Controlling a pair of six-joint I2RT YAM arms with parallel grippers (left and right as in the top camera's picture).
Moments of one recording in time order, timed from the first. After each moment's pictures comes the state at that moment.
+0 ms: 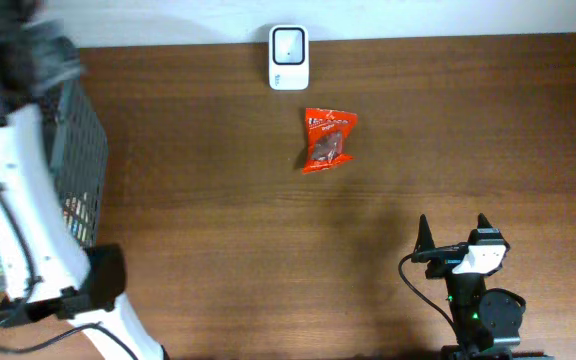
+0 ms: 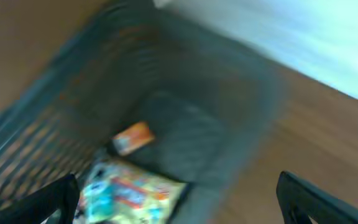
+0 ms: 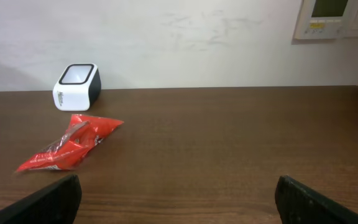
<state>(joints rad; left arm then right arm) 0.16 2.02 2.83 -1.68 -0.44 -0.28 -0.01 0.01 0.01 -0.08 0.00 0.03</state>
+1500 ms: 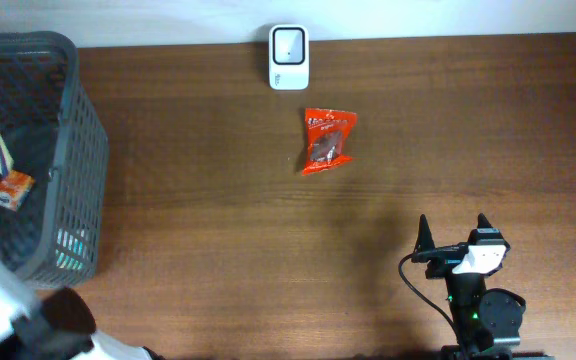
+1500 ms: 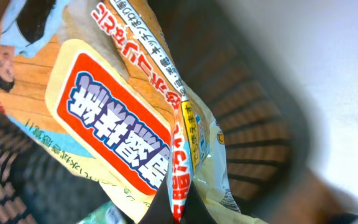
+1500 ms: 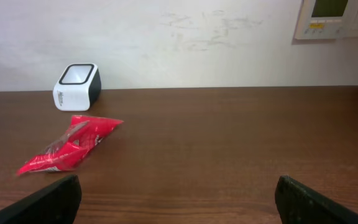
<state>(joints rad) 0.56 1.79 2.31 -1.36 -0.03 -0.47 -0.01 0.01 0.01 -0.08 0.00 0.03</state>
